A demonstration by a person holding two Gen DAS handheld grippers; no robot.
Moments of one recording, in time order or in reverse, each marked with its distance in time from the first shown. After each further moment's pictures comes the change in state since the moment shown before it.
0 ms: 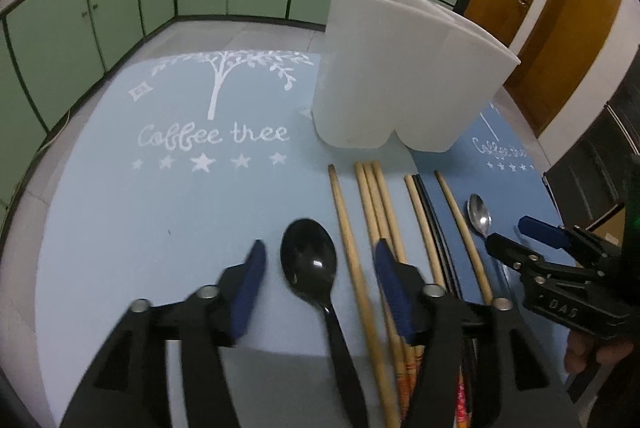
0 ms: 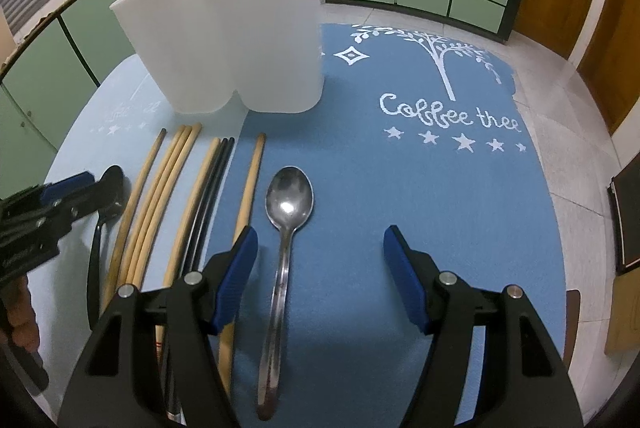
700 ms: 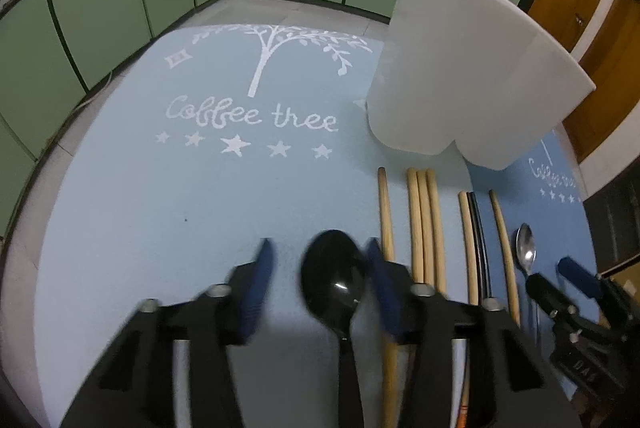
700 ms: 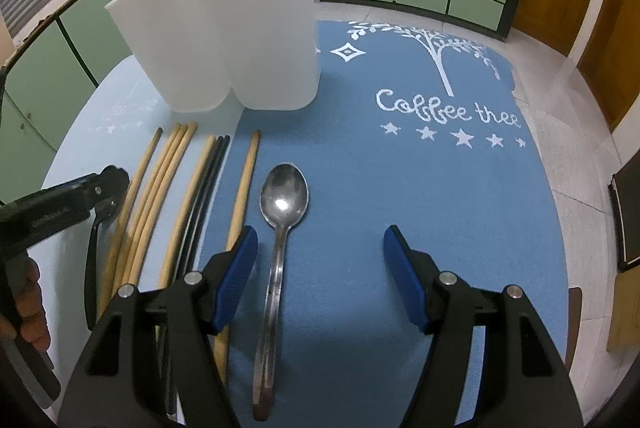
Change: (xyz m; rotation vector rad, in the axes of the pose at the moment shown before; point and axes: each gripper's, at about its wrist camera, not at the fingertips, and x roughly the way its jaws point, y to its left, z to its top) left arm 0.023 0.002 0.005 -0.136 0.045 0.143; right arm 0.002 -0.002 0.001 0.004 -0.004 0.001
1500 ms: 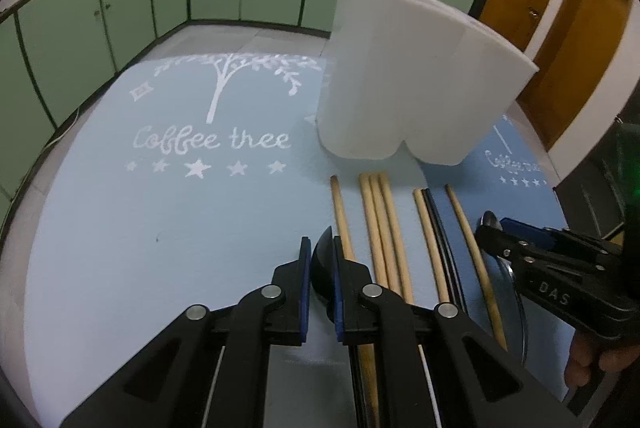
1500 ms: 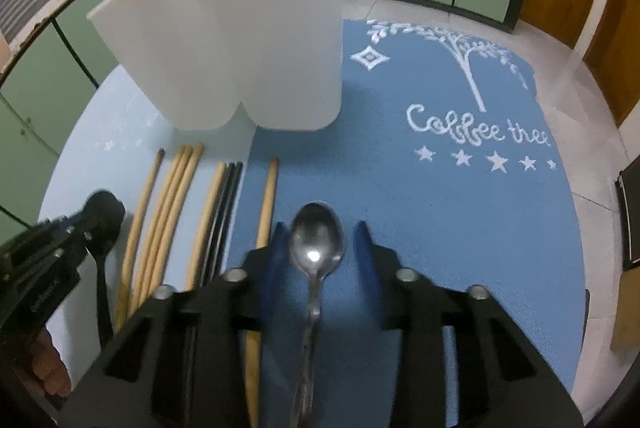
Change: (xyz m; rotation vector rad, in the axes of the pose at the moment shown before) left arm -0.014 -0.002 -0.006 0.116 -0.106 -0.134; right arm 0.019 0.010 0.023 0.021 0.047 0.034
